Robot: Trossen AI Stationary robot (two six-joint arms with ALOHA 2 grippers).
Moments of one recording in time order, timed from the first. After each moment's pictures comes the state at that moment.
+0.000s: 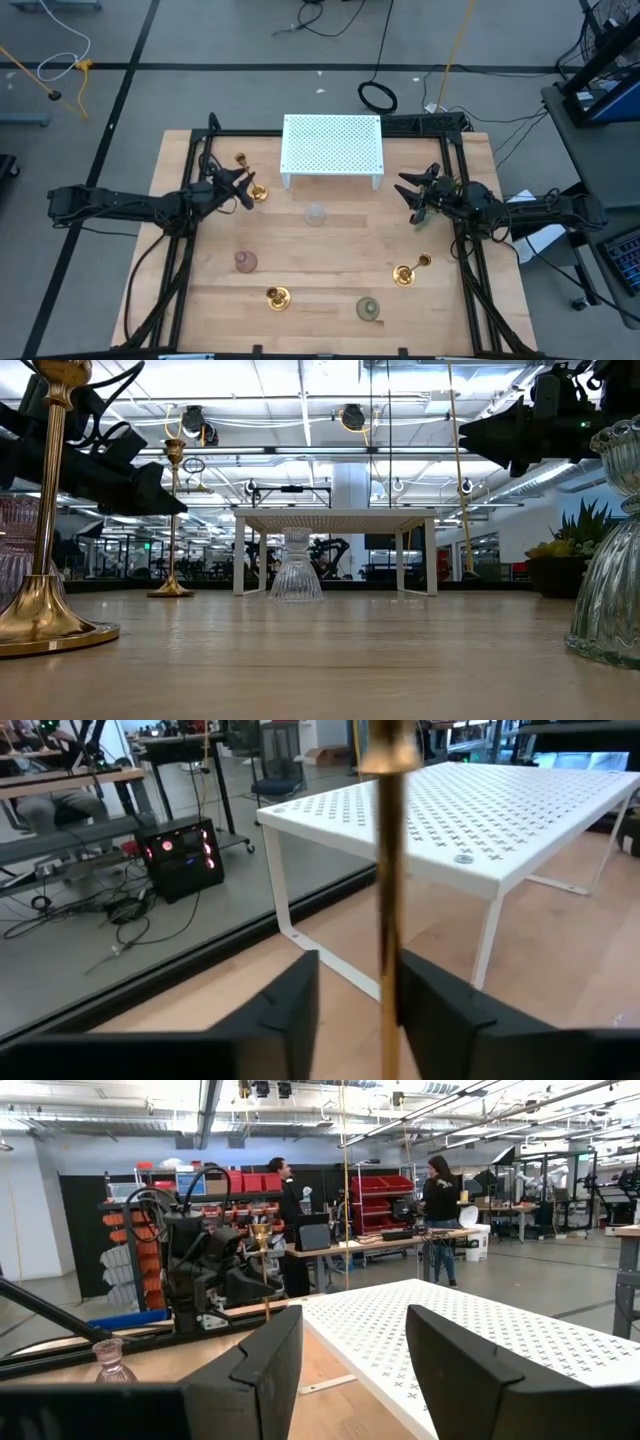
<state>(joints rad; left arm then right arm) 0.18 0.75 0.02 0.55 -0.63 -0.07 -0.10 0.54 0.02 0.75 0.29 0.02</state>
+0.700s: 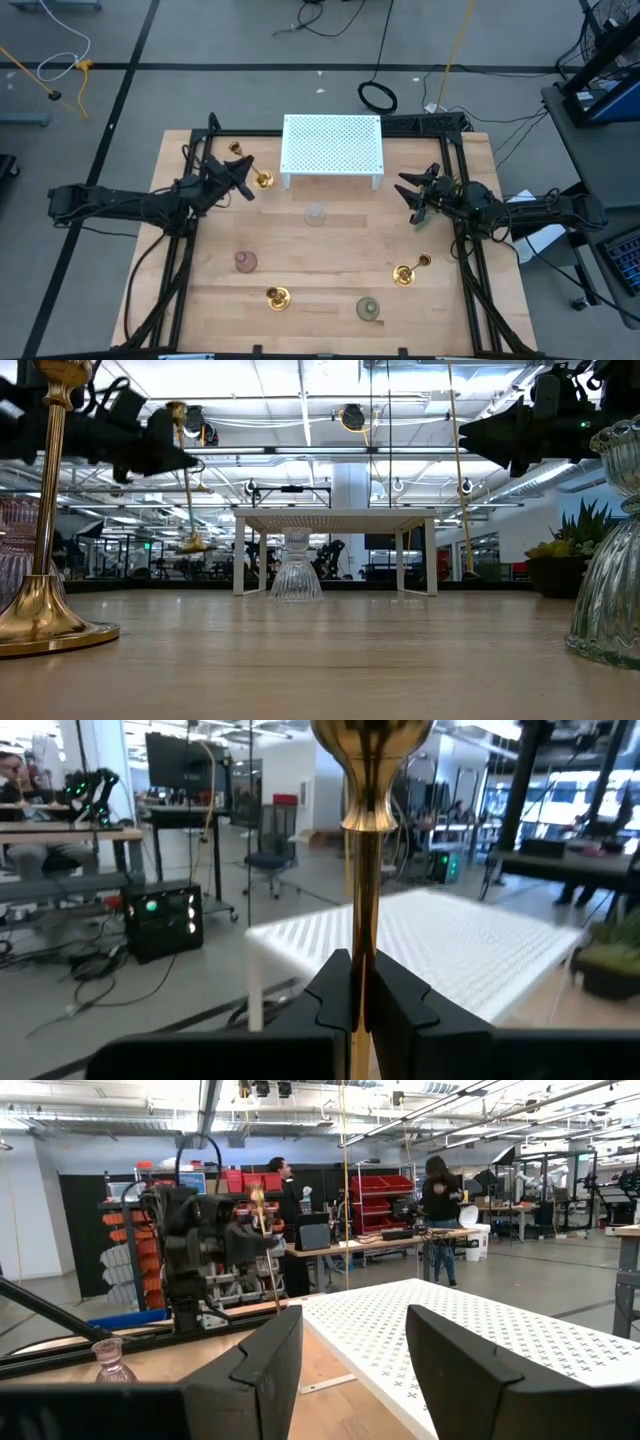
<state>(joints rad) 0.16 0.75 0.13 0.73 -0.63 -0.02 -0.10 0.54 0.02 0.75 0.29 0.02</state>
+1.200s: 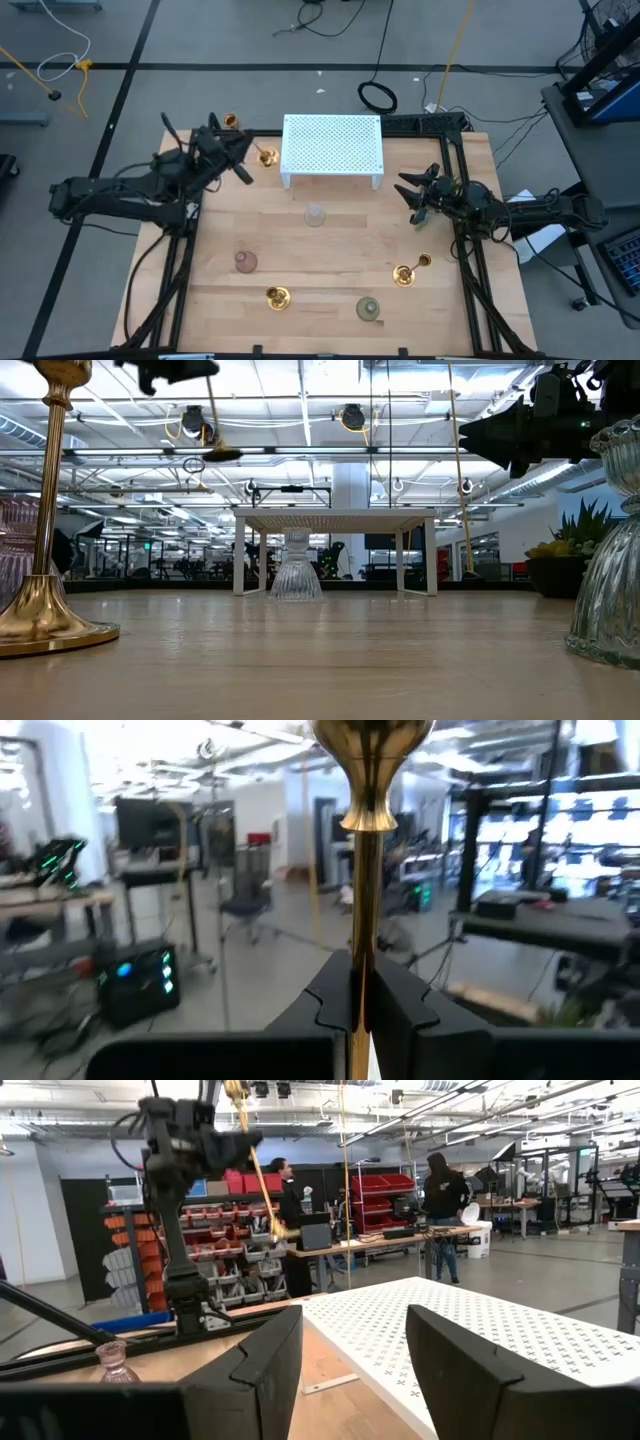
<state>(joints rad) 0.13 0.79 0.66 0.35 -0.58 0.10 -0.10 0.54 0.02 0.75 0.29 0.04</state>
